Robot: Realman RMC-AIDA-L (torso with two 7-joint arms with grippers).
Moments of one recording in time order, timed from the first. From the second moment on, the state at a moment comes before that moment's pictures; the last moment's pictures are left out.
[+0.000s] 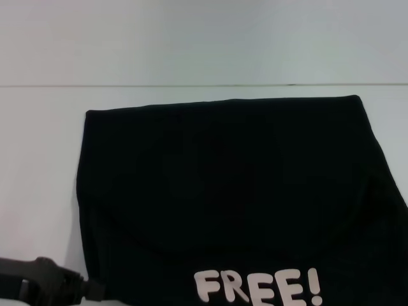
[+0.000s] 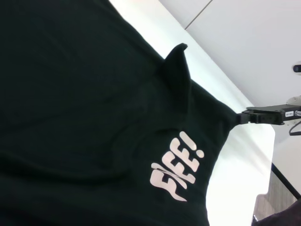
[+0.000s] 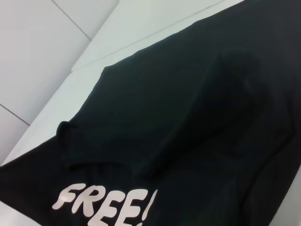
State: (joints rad) left arm -0.48 -2.09 0.38 0.94 2.54 2.04 -1.78; right arm 0.17 1.98 -0.35 -0.70 -2.25 -1.76 1.66
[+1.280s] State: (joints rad) left arm -0.78 -2.00 0.38 0.71 2.47 1.56 -1.90; right arm 0.47 1.93 -0.17 -0.69 -2.28 -1.67 1.71
